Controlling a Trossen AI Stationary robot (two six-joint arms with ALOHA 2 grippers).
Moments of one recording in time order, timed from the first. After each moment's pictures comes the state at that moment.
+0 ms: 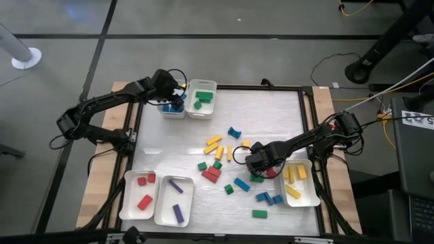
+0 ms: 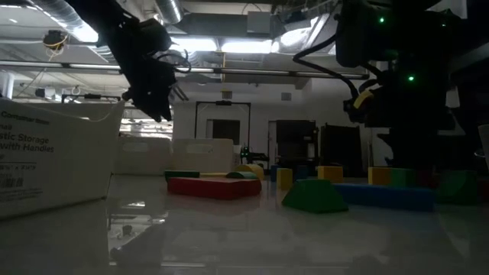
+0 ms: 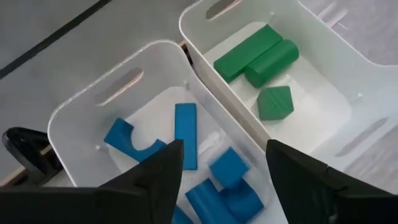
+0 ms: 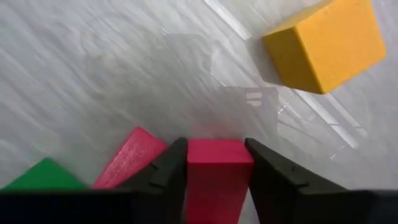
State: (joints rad) left arm 0.73 1.26 0.88 -0.51 -0.13 -0.04; right arm 0.27 1.68 0.94 -0.81 0.11 1.10
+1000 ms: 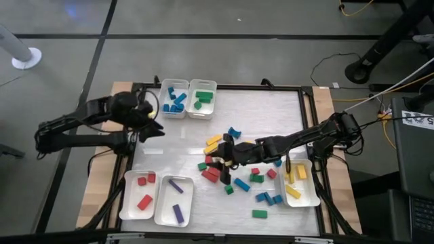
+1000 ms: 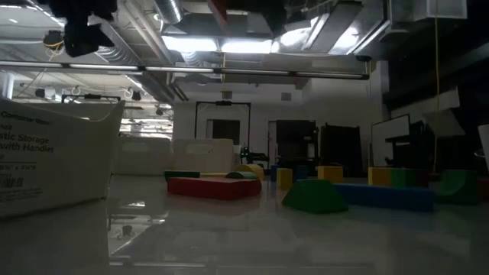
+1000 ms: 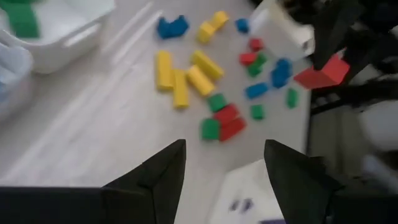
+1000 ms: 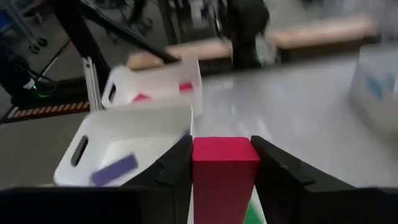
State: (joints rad) left arm 0.31 0.64 0.85 -0.88 0.28 -0.49; right arm 0.27 1.70 1.29 0.01 0.22 0.26
